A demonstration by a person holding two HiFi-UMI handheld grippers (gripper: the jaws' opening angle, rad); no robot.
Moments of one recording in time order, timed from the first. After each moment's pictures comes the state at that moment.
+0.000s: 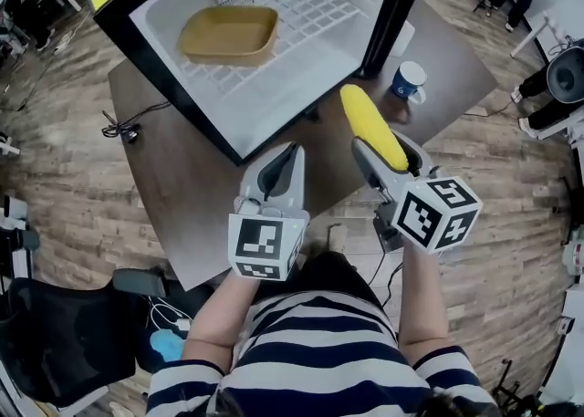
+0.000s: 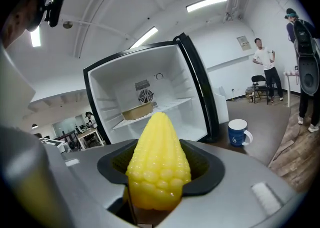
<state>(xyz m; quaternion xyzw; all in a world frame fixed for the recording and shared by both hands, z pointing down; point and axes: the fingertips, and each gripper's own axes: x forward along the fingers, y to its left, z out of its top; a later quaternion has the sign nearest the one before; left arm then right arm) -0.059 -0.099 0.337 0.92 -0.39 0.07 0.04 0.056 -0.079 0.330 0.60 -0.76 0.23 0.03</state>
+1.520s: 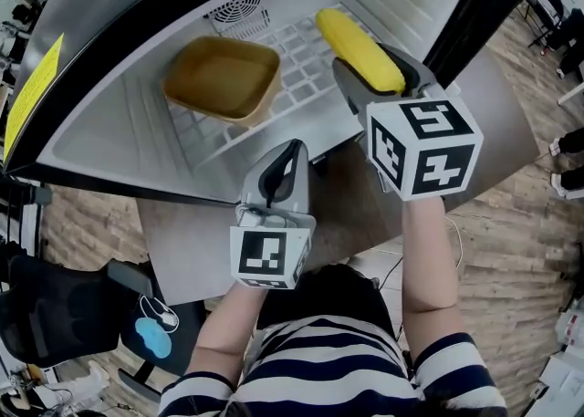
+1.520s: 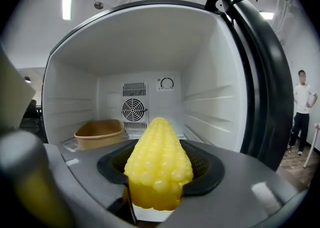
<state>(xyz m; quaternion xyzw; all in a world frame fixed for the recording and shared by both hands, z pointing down) -0.007 -0.228 0.335 0.86 -0.50 0.04 0.03 0.087 -0.320 0.266 0.56 -0.82 0.07 0.11</state>
